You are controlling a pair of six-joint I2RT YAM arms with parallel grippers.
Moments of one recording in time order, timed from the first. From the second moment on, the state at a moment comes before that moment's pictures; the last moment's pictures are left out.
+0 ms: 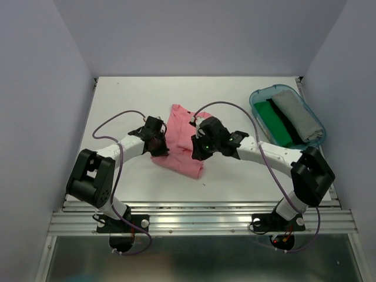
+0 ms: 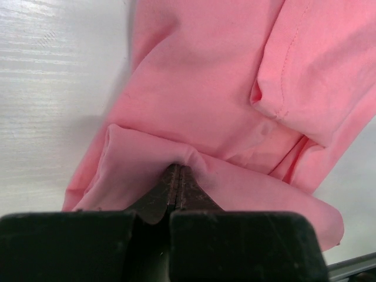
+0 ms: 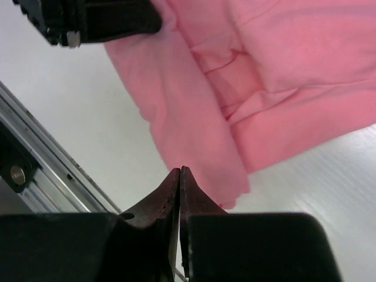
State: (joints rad) left arm -0.42 1.54 0.85 -0.35 0.05 -0.63; right arm 0.80 1.59 1.10 -0.31 -0.20 0.34
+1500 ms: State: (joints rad) left arm -0.43 1.52 0.83 -0.42 -0.09 -0.62; right arm 0.88 1.88 1.15 -0.17 -0.15 0.41
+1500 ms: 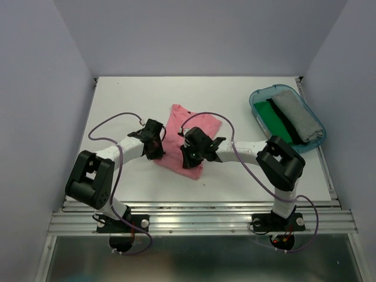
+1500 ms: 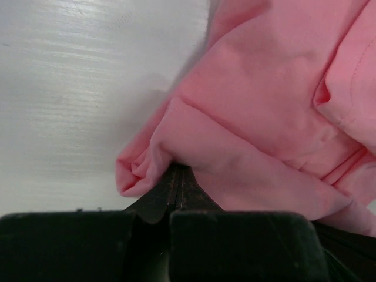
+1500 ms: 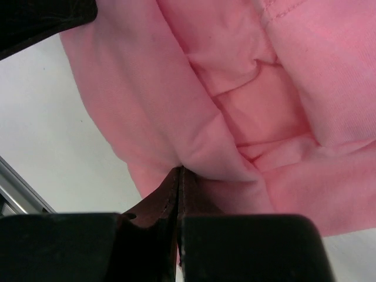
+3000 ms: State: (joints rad) left arm -0.05 1.17 1.01 -0.64 -0.07 -0.56; right arm 1.22 2.02 1.26 -0.07 0.58 -0.12
